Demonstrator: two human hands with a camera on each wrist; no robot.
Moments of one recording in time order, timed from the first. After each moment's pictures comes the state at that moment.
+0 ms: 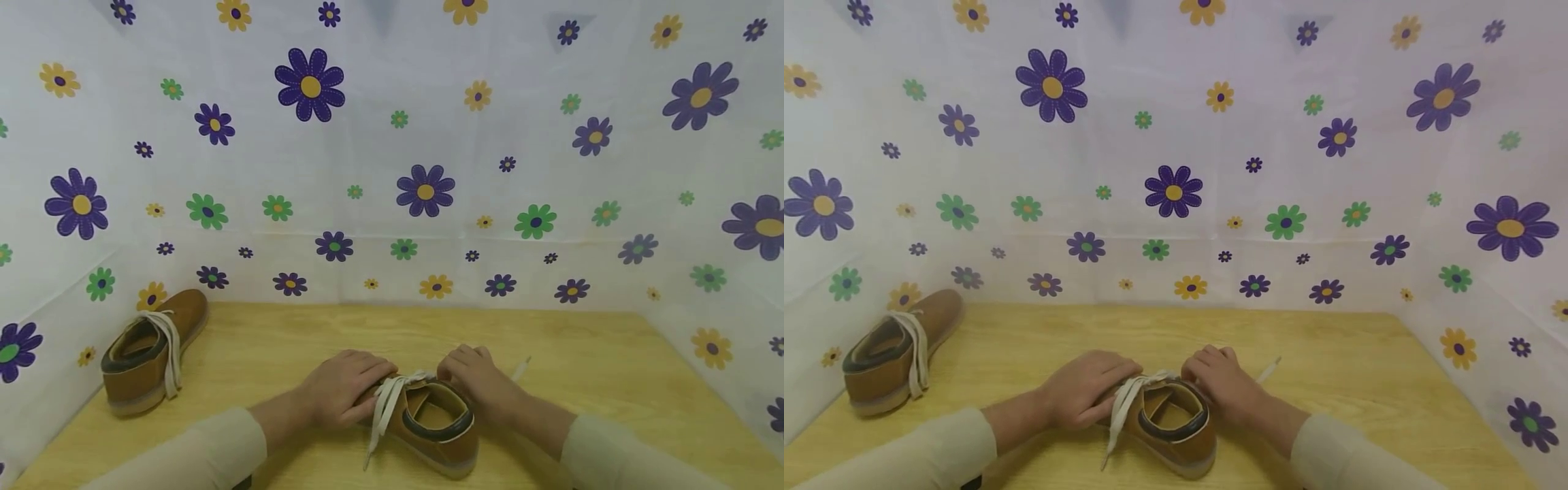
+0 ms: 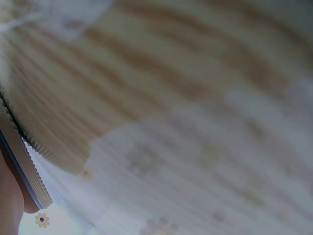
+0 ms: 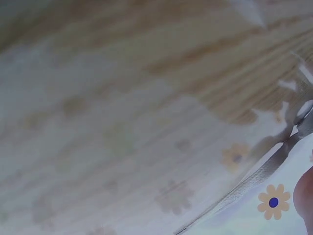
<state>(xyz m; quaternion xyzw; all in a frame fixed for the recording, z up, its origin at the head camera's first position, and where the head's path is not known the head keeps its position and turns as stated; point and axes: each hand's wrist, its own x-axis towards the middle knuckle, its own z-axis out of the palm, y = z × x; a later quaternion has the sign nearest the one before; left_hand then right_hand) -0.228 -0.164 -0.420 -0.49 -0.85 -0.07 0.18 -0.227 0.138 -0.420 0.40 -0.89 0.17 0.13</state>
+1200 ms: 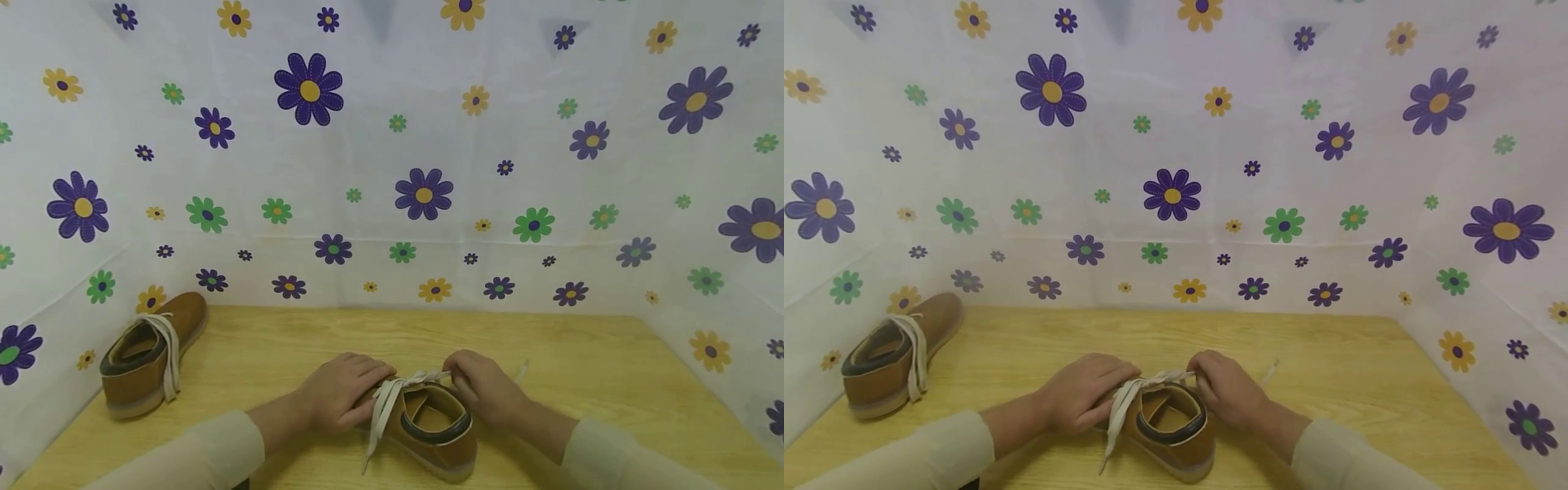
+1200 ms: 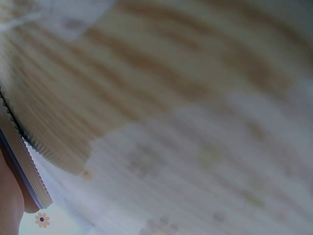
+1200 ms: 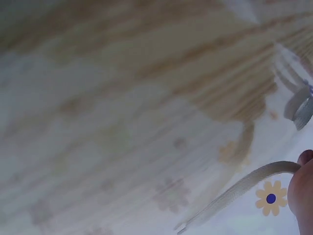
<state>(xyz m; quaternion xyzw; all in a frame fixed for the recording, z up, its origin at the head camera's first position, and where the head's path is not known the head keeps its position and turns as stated) -0.227 -0.163 -0.420 -0.50 -0.84 -0.07 0.19 -0.225 0.143 -0.424 0.37 -0.87 0.28 0.16</state>
